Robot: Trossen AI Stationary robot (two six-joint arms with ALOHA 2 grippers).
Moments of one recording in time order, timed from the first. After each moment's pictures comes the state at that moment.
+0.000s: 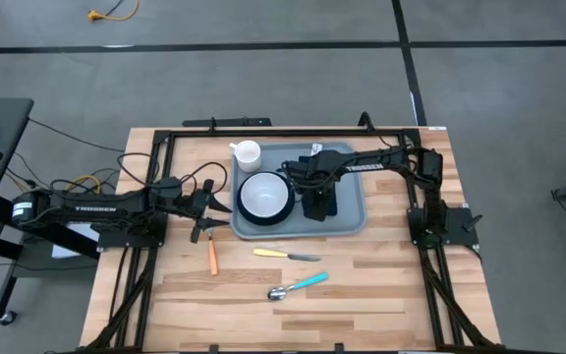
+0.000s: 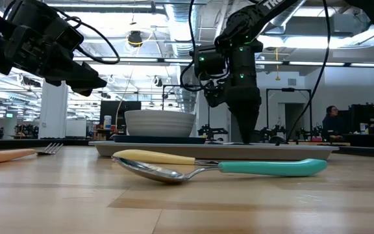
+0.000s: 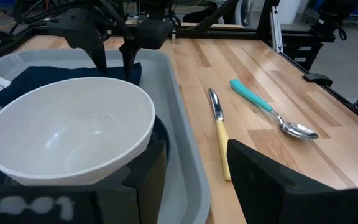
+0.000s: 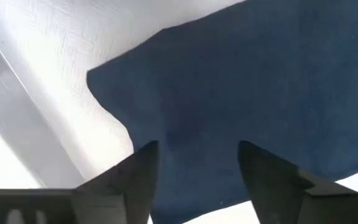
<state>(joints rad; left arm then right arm) 0.22 0.71 0.11 0.33 0.35 0.04 -0.23 2.00 1.43 -1.02 -0.05 0.02</state>
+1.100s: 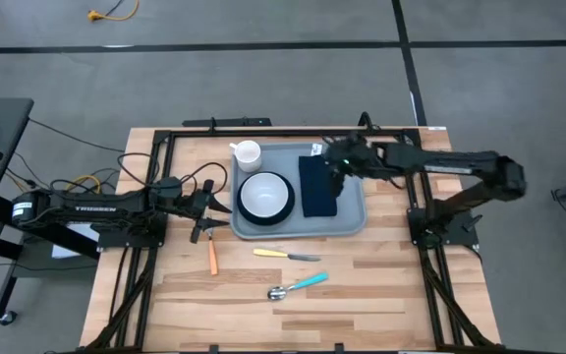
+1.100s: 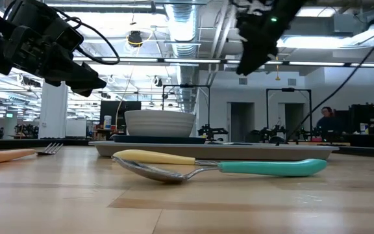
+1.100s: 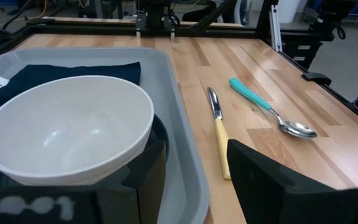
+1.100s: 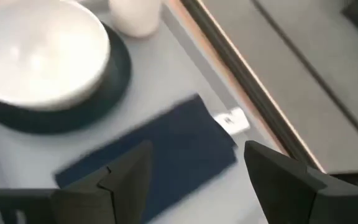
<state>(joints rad) 0.22 0.71 0.11 0.33 0.36 0.04 -0.21 1.34 1.10 -0.65 0.36 0.07</state>
